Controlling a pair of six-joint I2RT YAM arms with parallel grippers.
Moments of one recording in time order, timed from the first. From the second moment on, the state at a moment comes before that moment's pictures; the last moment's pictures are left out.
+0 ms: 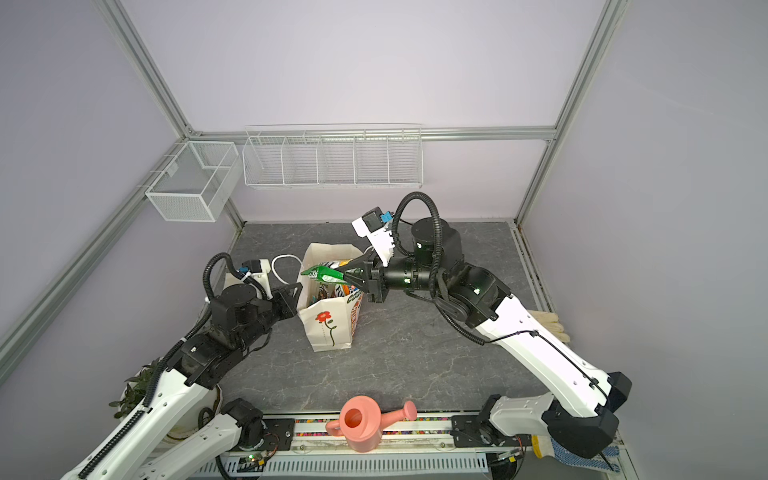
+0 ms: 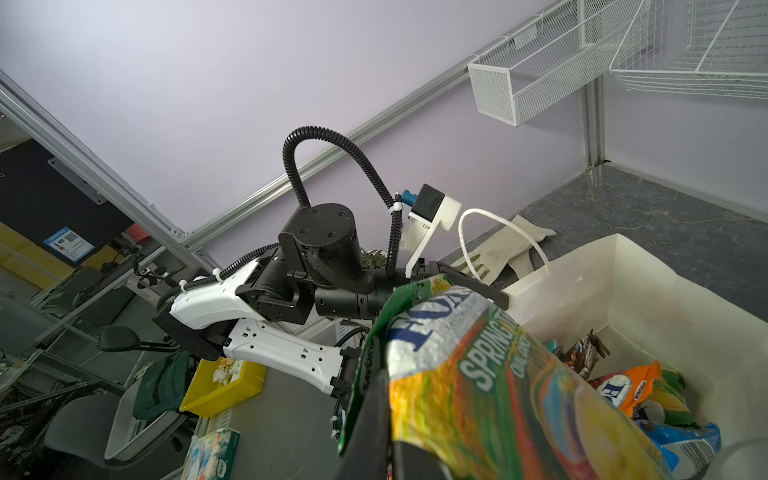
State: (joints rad) left arm -0.55 0.77 0.81 -0.42 -0.09 -0.67; right arm 0.87 1.30 1.57 -0.45 -0.56 0.37
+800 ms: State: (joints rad) left arm -0.55 0.73 0.80 -0.42 -0.08 -0.69; right arm 0.87 1.50 1.64 -0.44 -0.50 0.39
